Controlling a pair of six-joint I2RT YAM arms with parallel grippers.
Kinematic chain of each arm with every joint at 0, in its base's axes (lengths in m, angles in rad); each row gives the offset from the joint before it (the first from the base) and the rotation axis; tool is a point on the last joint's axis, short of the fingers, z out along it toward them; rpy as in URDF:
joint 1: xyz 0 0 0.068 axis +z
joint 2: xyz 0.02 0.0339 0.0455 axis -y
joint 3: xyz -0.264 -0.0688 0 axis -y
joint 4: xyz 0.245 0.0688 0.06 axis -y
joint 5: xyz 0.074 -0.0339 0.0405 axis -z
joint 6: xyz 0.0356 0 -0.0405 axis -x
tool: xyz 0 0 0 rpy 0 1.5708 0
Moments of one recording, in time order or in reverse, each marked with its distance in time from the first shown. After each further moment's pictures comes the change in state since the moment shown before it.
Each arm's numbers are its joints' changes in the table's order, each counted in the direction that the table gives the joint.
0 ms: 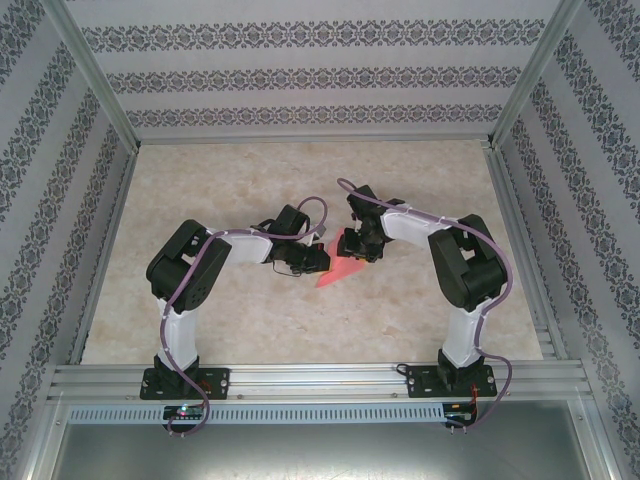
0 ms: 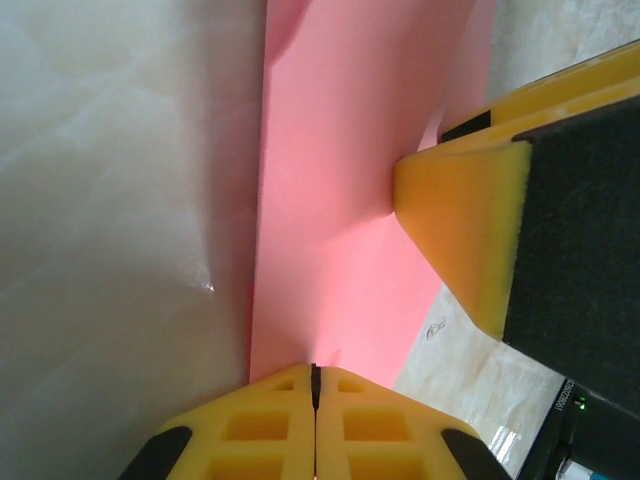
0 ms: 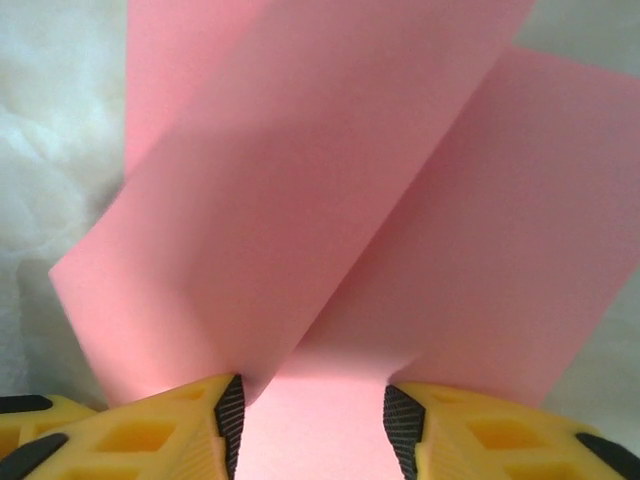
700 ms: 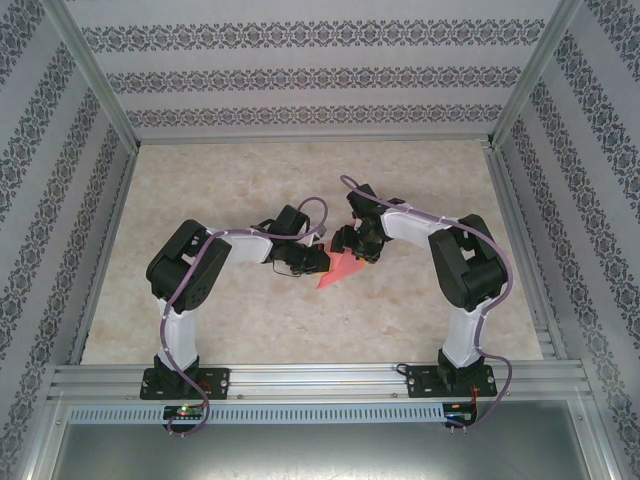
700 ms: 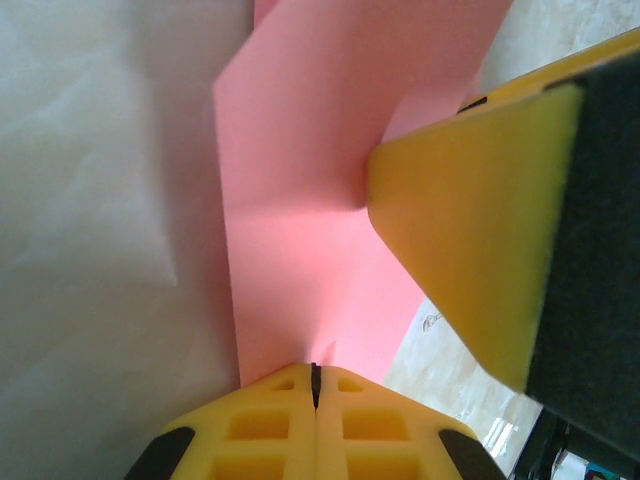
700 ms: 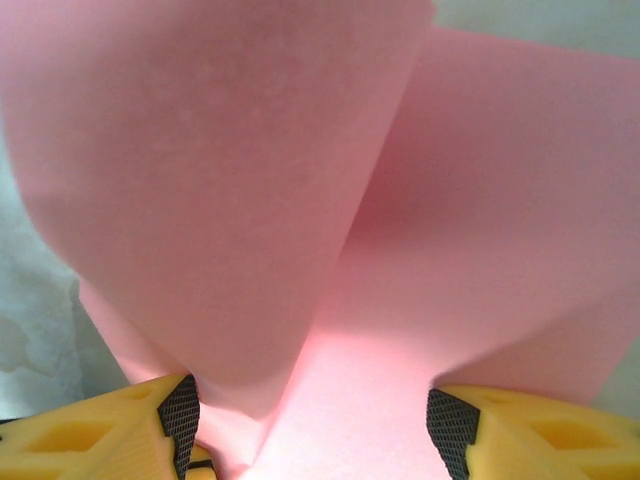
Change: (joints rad) left arm 0.000 0.000 0.000 -0.007 0.014 -0.007; right arm -0.002 -0.010 0.014 0.006 -0.023 -0.089
